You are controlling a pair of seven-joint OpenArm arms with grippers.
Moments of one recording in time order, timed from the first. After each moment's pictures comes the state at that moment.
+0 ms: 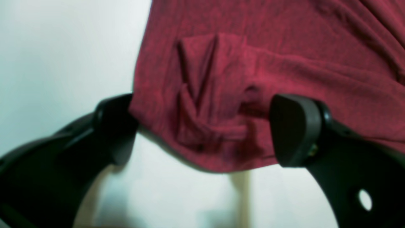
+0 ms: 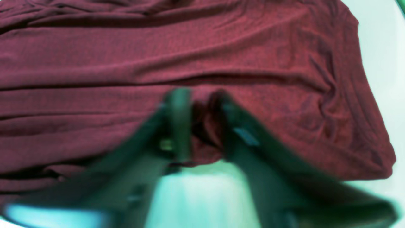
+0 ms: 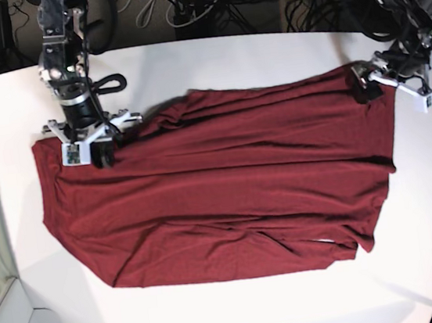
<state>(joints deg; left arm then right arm) 9.1 -8.4 -38.4 88.6 -28.3 -24.8 57.7 -17.1 -1.2 9.7 95.6 3.1 9.5 -13.3</state>
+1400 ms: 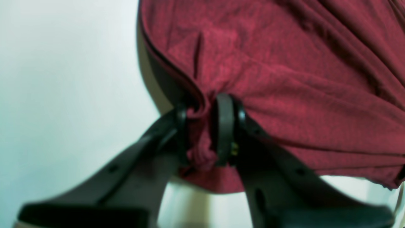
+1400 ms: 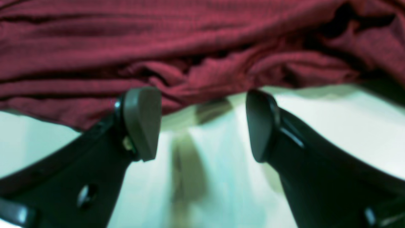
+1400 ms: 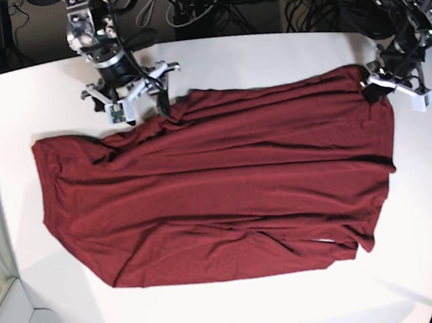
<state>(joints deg) 8.7 -9.5 -37.5 79.9 -32.2 -25.9 50.4 -24.4 -1.2 -3.0 94.2 3.1 9.2 -13.2</state>
